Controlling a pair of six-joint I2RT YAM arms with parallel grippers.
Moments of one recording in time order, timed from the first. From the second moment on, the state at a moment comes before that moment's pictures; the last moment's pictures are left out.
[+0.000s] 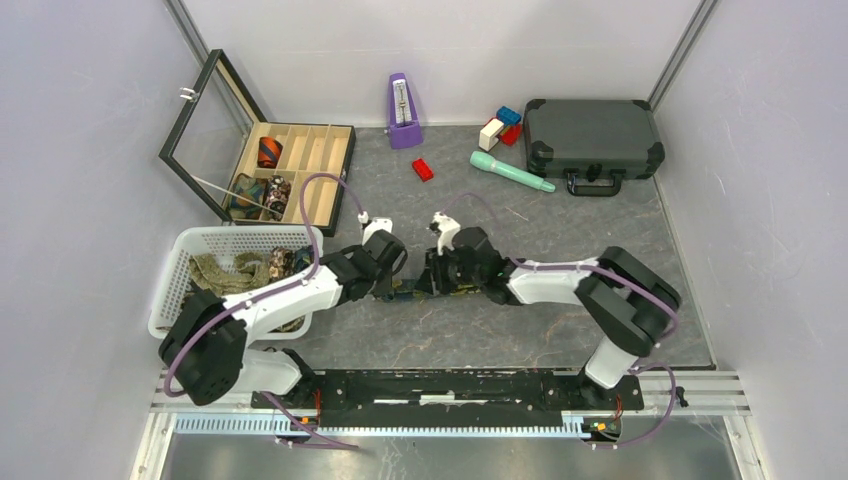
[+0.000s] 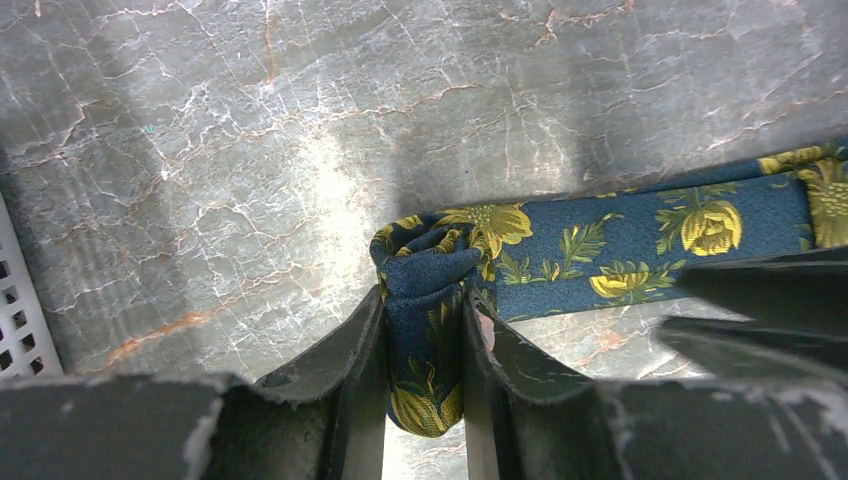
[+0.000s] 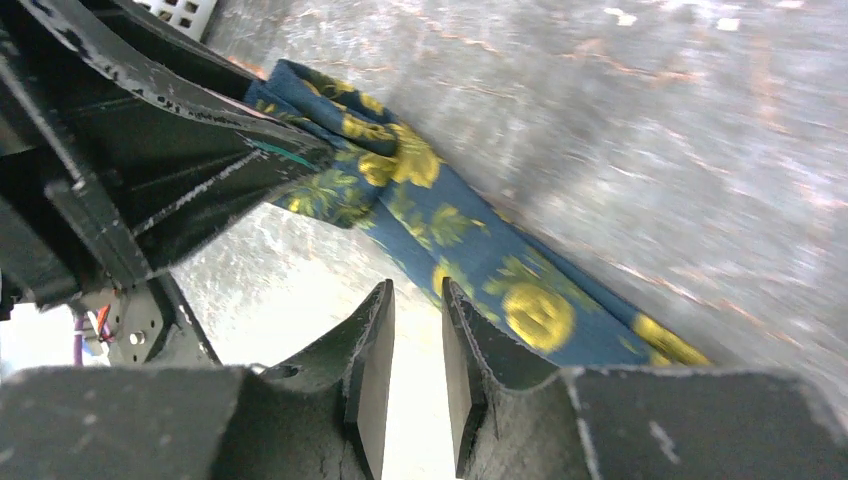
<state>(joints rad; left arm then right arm) -0.75 1.30 0.73 -0.44 -0.36 -0.57 0.86 1.71 0.78 0.37 -0.27 0.50</state>
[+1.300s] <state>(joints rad) -1.00 1.92 1.21 -0.92 -0.84 -0.65 0.64 1.03 0.43 0.09 -0.03 0.42</state>
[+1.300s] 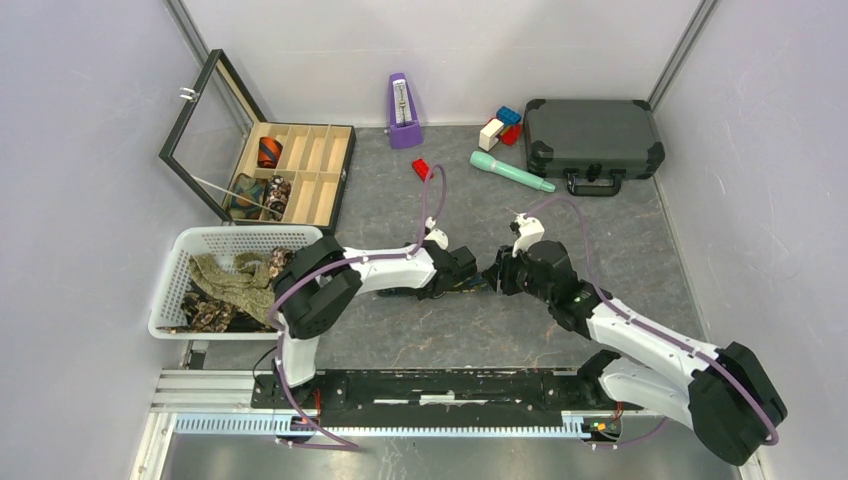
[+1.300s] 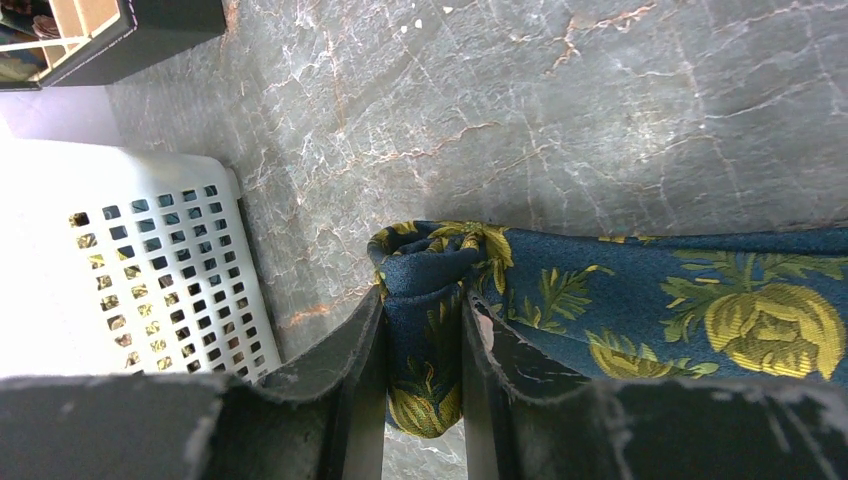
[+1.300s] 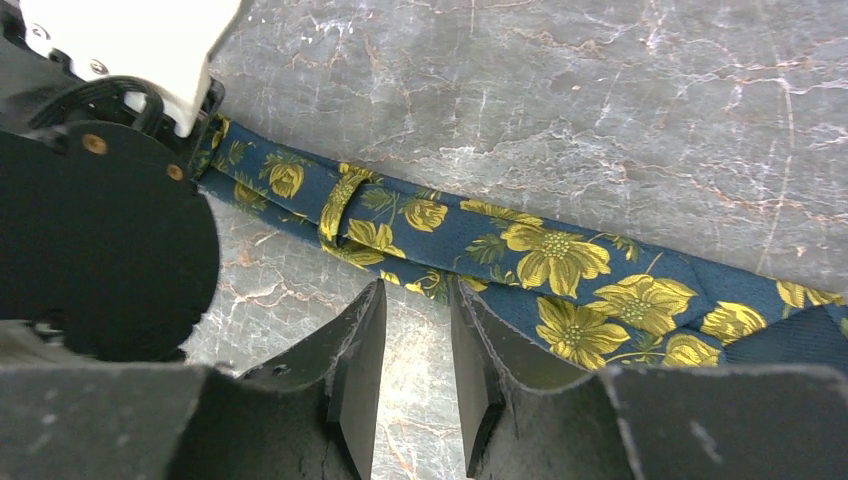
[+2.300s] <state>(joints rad) -1.04 2.04 1.32 -0.97 -0.81 -0.60 0.64 0.90 0.43 -0.04 0.05 0.41</state>
